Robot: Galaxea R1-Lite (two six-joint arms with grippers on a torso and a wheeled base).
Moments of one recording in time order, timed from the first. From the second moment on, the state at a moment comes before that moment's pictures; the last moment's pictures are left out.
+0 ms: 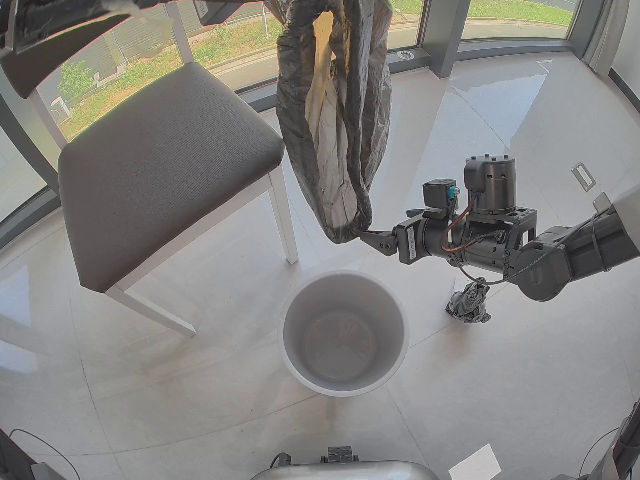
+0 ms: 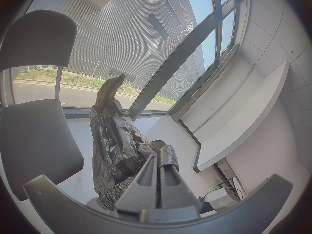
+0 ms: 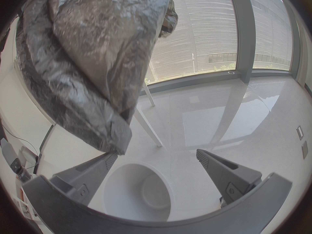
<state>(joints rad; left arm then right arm) -0.90 1.66 -1.97 0.25 0.19 -0.35 0.49 2.00 -1.16 -0.53 0.11 -0.01</state>
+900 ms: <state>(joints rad) -0.88 1.69 -1.98 0.20 0.19 -0.35 0.57 2.03 -1.22 -0.53 0.10 0.03</state>
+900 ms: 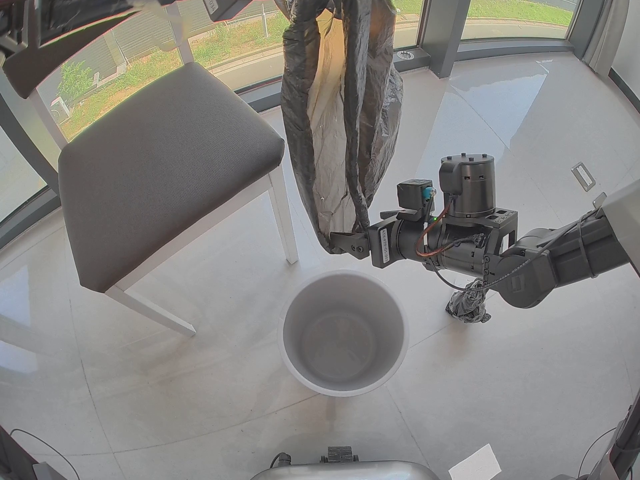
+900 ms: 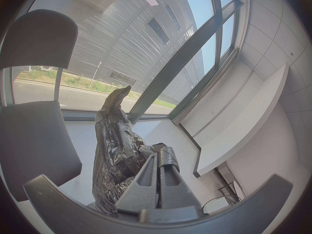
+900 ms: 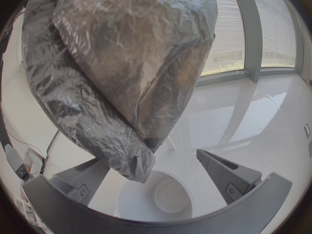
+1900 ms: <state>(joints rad) -0.88 1.70 -1.98 0.18 0.19 -0.37 0.57 2.04 -1.20 -0.53 0.08 0.03</state>
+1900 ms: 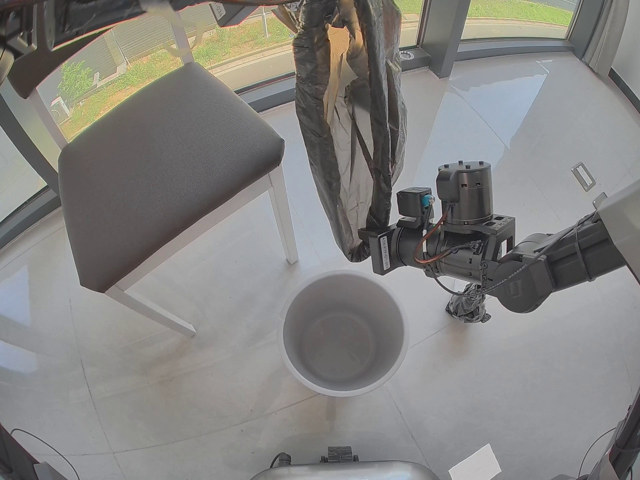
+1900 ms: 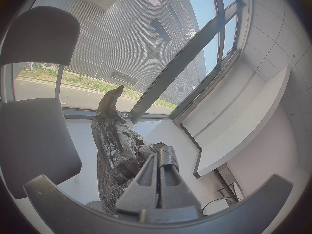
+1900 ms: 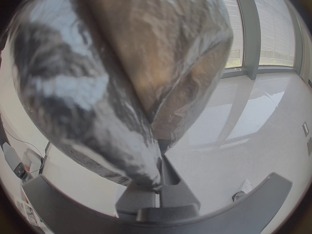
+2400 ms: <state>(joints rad) -0.90 1.61 -1.62 0.19 0.20 -0.37 0.56 1.91 -0.96 -0.54 0.08 0.03</state>
